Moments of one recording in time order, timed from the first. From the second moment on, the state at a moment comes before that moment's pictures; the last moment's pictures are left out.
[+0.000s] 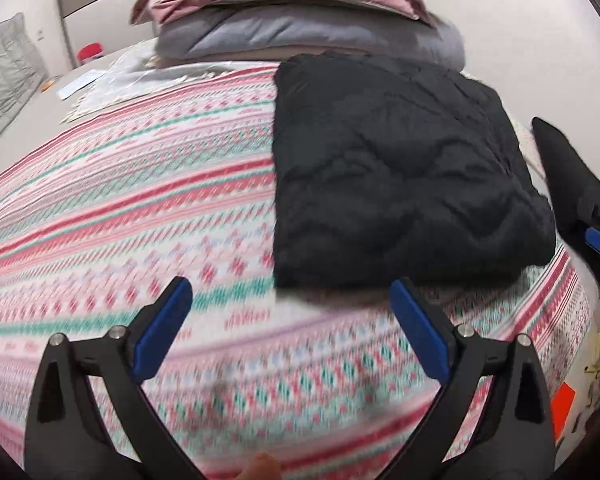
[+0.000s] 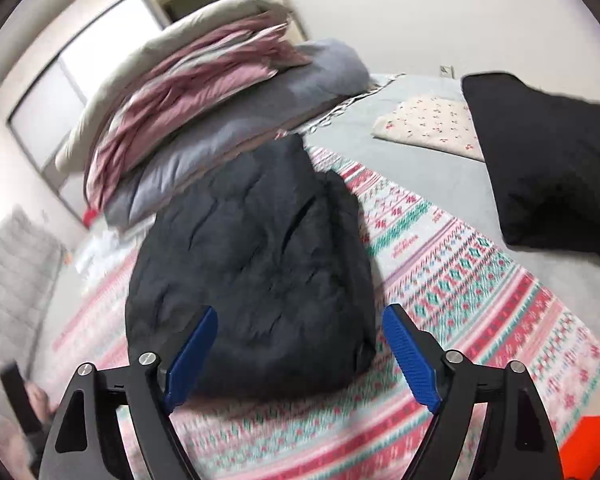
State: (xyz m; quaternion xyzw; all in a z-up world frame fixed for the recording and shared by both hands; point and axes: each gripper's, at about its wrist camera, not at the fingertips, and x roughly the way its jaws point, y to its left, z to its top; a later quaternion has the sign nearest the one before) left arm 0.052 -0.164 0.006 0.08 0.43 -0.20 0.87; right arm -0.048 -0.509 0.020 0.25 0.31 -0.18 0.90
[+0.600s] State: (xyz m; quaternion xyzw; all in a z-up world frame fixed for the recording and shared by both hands) left arm 0.025 -0.169 0.000 0.07 0.48 -0.17 0.86; right arm -0.045 -0.418 0.007 0.08 0.44 -0.20 0.87
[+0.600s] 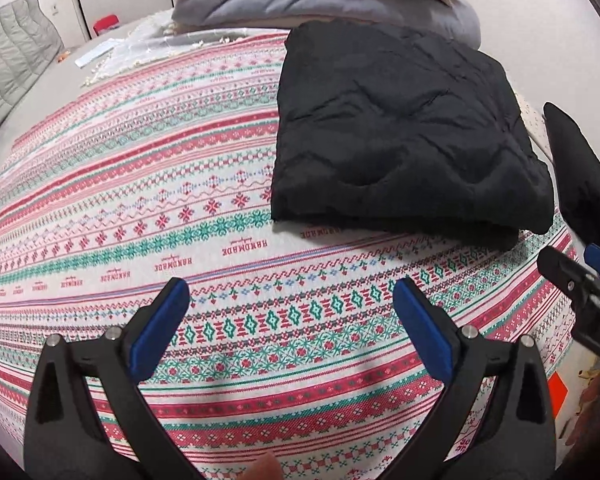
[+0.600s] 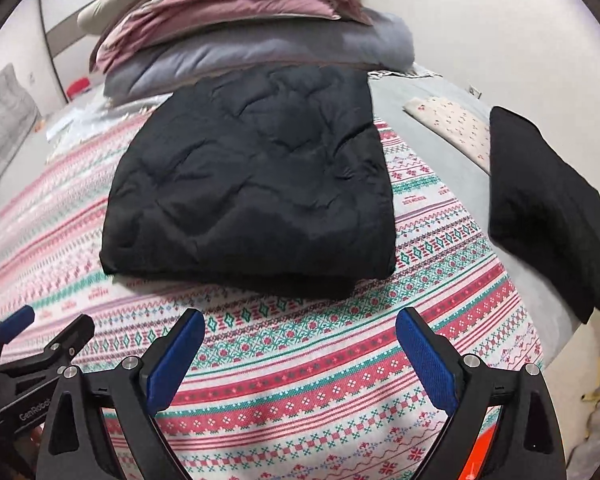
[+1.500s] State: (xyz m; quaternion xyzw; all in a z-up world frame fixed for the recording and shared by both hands) left arm 0.025 -0.170 -0.006 0.07 0.50 -0.18 0.84; right arm -0.041 -0.418 -0.003 0.09 0.45 -0.20 0.87
